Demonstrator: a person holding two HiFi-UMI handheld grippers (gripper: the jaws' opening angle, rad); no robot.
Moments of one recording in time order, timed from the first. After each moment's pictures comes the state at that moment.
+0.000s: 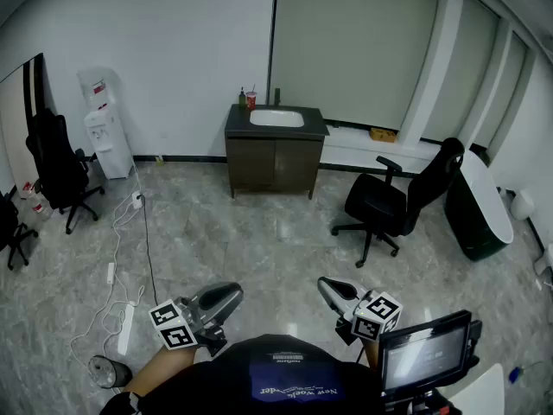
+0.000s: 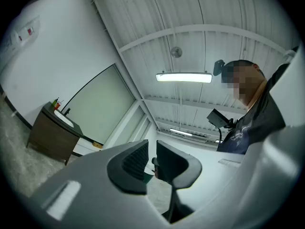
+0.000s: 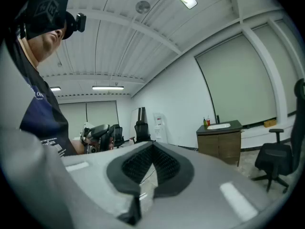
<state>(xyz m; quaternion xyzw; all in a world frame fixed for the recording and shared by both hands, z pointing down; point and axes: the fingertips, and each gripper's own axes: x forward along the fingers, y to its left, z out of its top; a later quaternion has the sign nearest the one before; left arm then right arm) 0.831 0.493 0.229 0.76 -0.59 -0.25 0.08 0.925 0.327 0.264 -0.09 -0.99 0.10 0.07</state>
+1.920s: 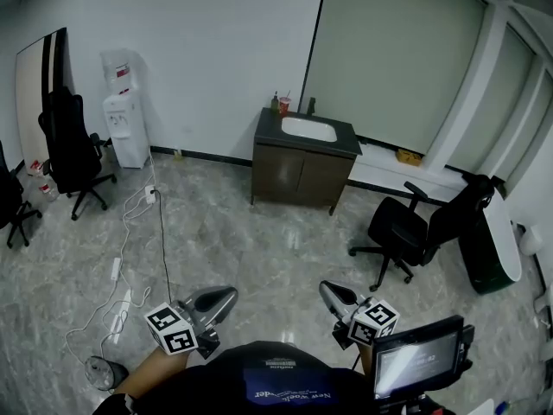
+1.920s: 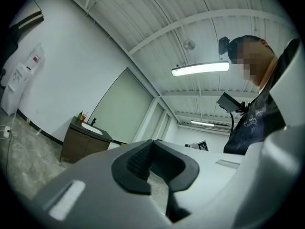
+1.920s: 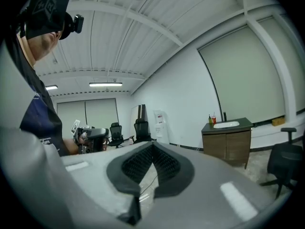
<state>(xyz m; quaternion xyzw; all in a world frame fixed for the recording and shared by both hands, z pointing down) 0.679 0.524 0.260 0.69 -0.69 -0.19 0.09 0.766 0.335 0.284 -0.11 -0.99 0.09 0.09</state>
